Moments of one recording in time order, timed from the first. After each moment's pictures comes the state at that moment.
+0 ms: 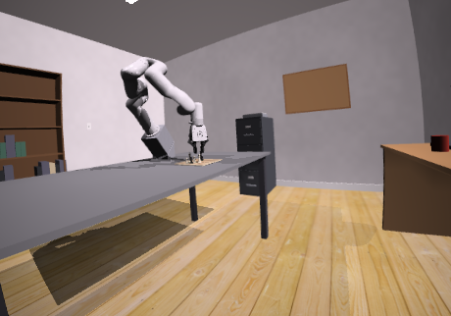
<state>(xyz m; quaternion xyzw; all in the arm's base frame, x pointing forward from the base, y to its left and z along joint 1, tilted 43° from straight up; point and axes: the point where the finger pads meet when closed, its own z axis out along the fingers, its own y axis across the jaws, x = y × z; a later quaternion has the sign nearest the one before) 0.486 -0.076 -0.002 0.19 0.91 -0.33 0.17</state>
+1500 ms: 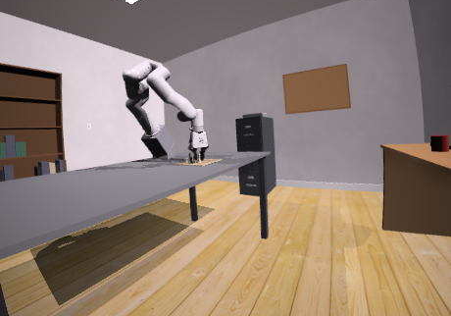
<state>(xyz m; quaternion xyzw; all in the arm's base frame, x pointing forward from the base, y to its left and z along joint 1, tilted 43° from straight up) 0.493 -0.101 -0.030 0.19 0.91 -0.33 0.17</state>
